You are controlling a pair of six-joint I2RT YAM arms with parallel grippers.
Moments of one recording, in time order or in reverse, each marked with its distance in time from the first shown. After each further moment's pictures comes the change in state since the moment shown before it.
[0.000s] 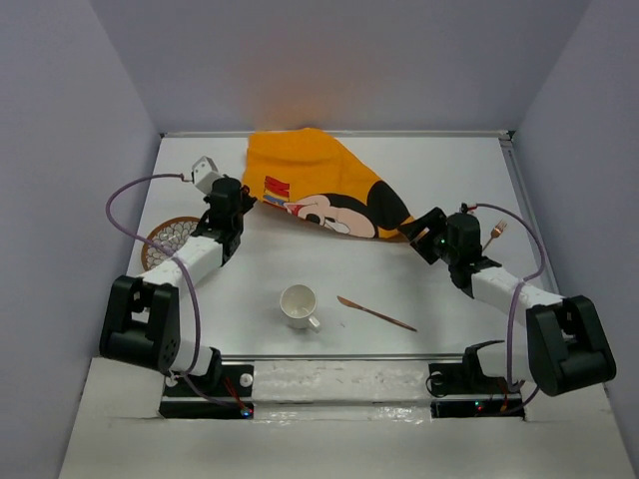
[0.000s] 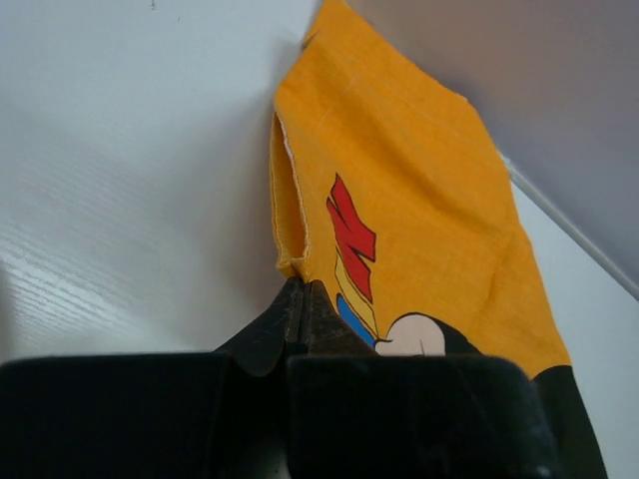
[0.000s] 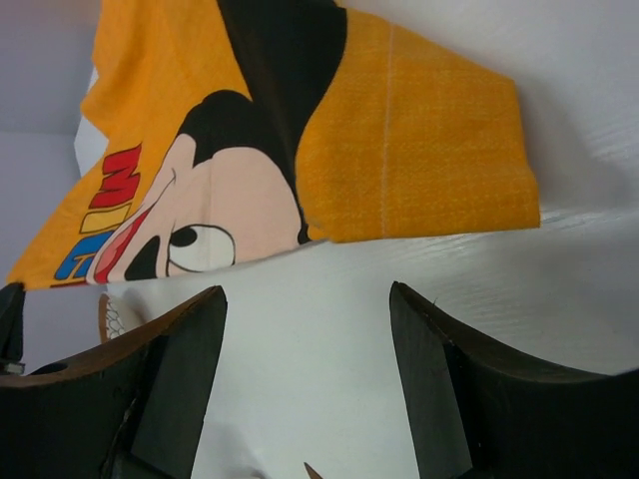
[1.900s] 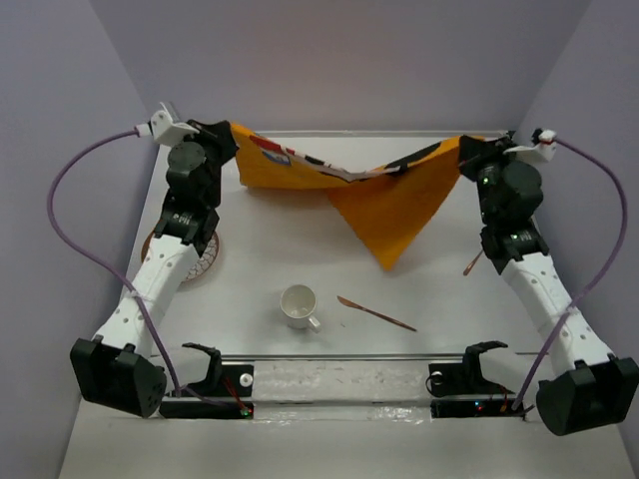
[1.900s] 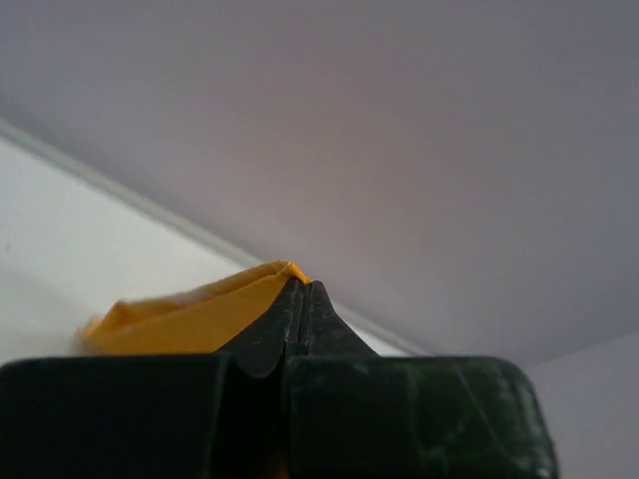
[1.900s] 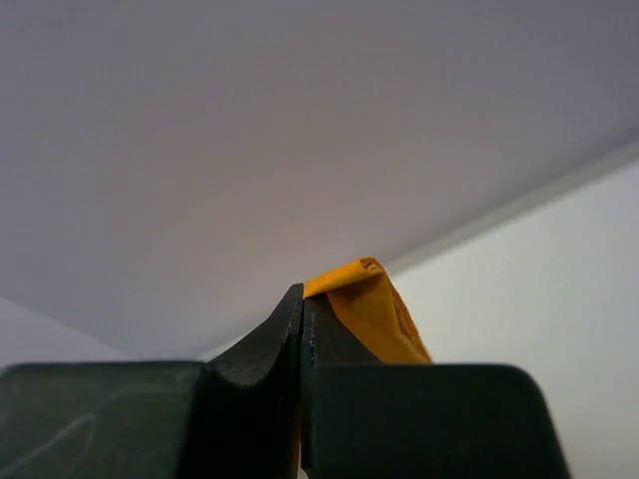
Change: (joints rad) left arm -0.016 -0.246 0.298 -0.126 0.032 0.067; right arm -0.047 -0.138 0.419 -0.026 0.365 -0.289
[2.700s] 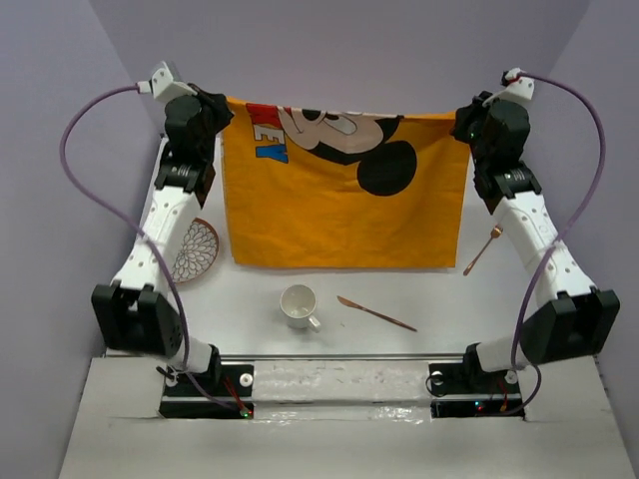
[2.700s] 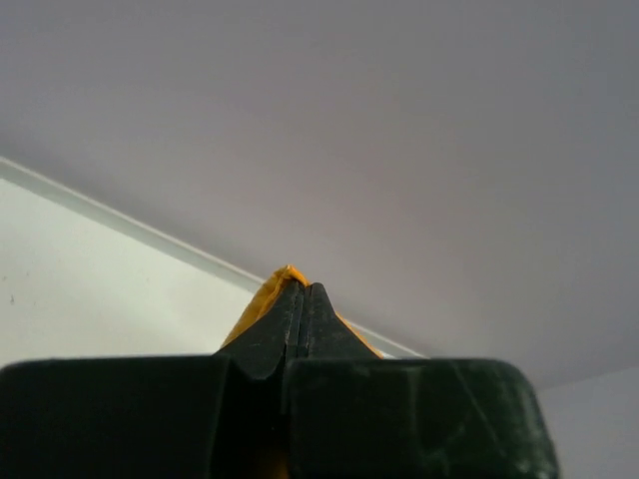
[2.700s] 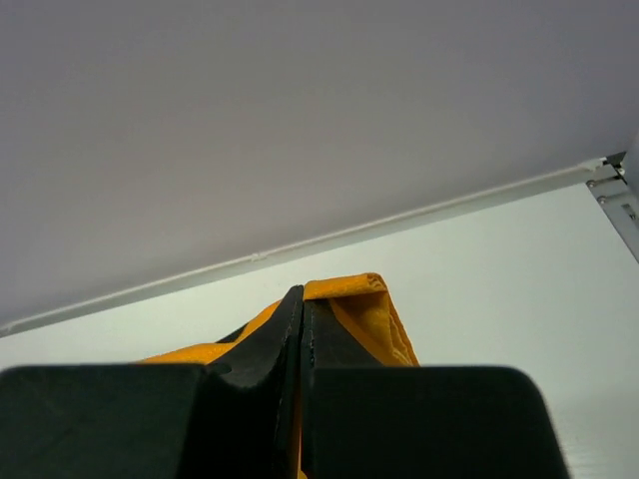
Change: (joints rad) left arm 0.098 0.201 0.293 -0.073 0.122 0.033; right arm -0.019 0.270 0.472 -0.256 -0.003 -0.370
